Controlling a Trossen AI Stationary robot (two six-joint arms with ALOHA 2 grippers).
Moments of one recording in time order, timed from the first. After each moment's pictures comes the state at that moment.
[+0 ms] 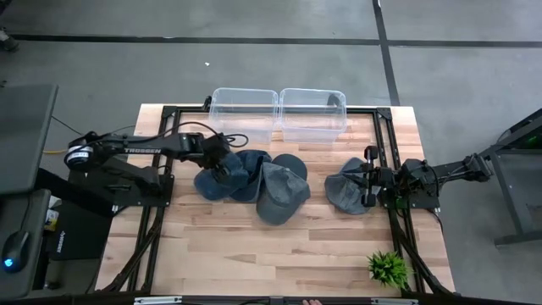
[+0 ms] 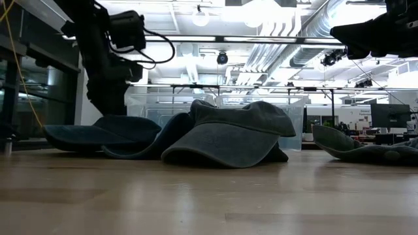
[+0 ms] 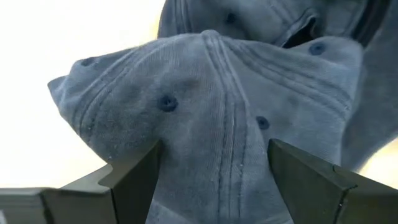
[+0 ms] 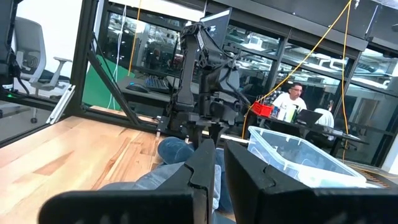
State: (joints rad) left arm 0.28 1.25 0.74 -0.64 -0.09 -0.34; right arm 0.19 0.10 0.02 0.27 0.23 -0.29
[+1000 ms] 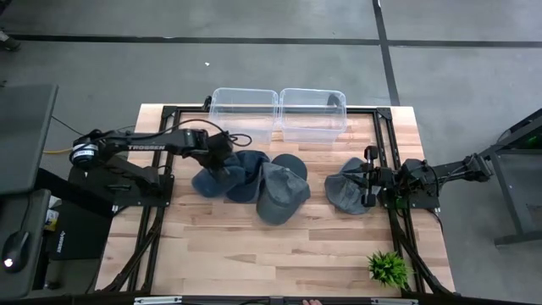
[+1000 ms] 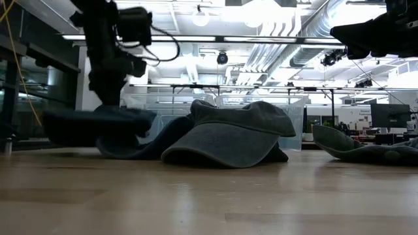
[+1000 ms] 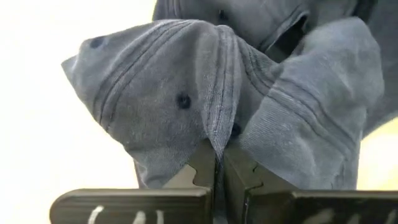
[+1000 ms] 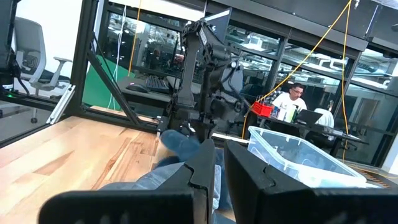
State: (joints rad) left arm 0.28 1.30 0.88 -0.83 -0.07 -0.34; right arm 0.19 0.10 0.02 0.27 0.23 -0.29
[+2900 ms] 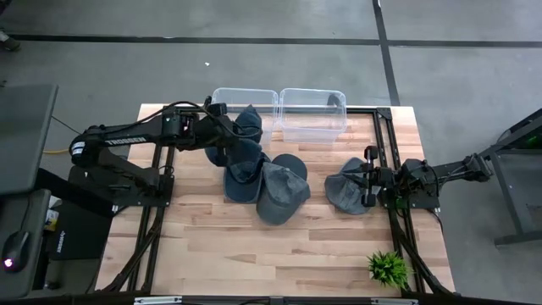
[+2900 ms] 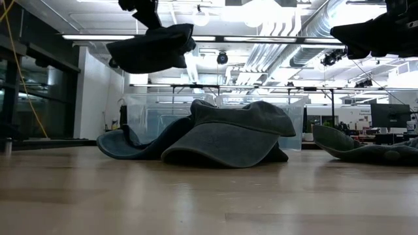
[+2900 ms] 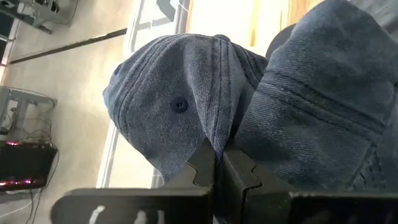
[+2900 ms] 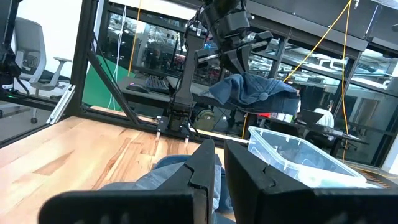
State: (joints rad) left arm 0.11 1.29 1.40 -0.93 -0.46 0.31; right arm 0.19 0.10 0.02 0.27 0.23 -0.29
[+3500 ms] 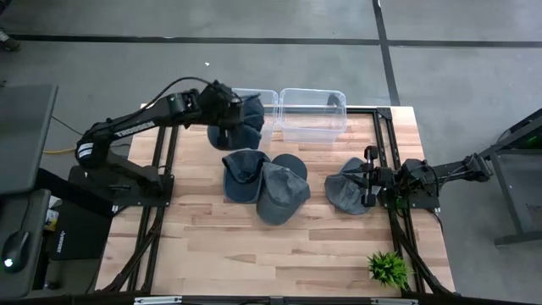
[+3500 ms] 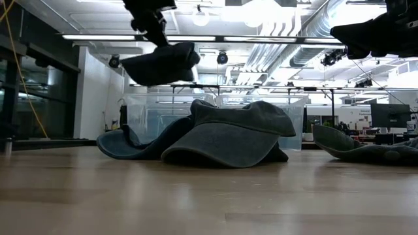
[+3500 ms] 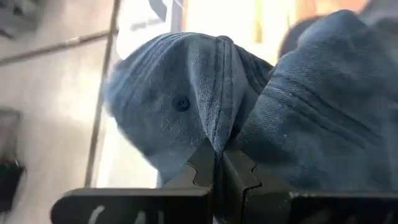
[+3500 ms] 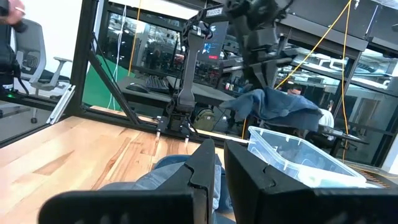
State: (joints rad) left arm 0.43 1.35 1.40 -0.82 -0.14 0.57; right arm 0.19 0.10 0.02 0.27 0.23 -0.29
